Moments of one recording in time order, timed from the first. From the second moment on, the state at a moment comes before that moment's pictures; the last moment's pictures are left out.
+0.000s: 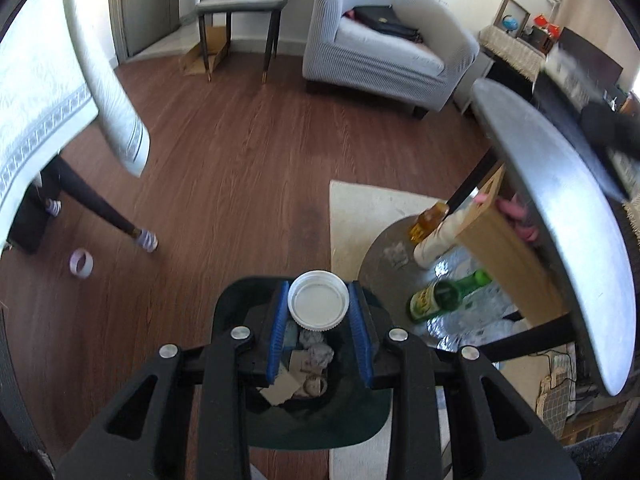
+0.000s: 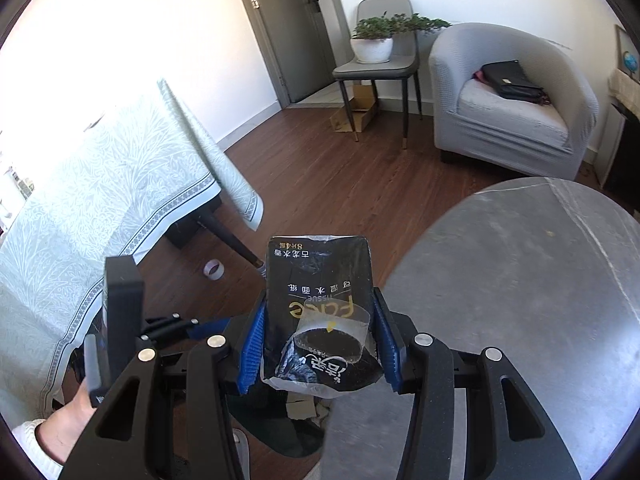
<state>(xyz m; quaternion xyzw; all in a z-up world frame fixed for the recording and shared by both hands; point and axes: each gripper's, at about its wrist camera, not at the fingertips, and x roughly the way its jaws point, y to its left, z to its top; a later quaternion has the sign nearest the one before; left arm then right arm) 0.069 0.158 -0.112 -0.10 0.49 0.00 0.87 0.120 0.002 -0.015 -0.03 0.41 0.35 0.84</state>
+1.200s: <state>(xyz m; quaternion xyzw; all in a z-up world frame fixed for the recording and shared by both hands) 0.060 0.179 -0.199 -0.10 0.59 0.01 0.80 0.120 0.084 -0.065 -0.09 0.46 0.35 0.81</state>
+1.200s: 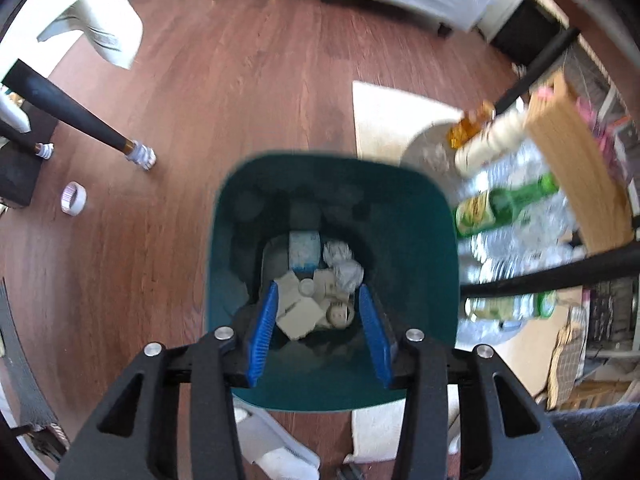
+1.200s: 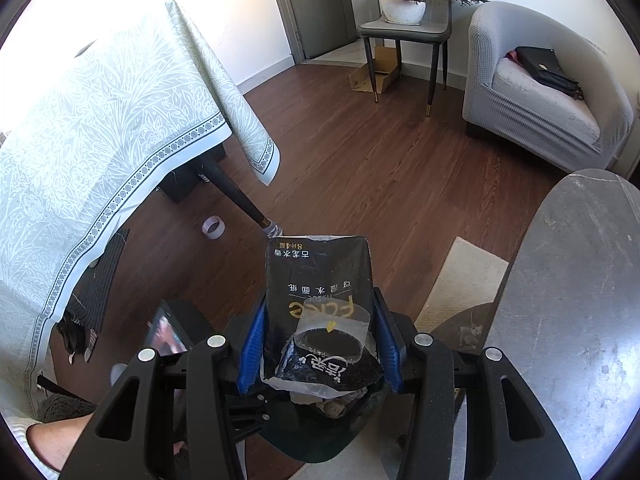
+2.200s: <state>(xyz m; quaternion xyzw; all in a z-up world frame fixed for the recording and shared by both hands) 0.052 0.211 -0.042 -0.12 0.39 0.02 0.91 0.106 0.128 -0.200 -0.16 0.56 0.35 0.73</state>
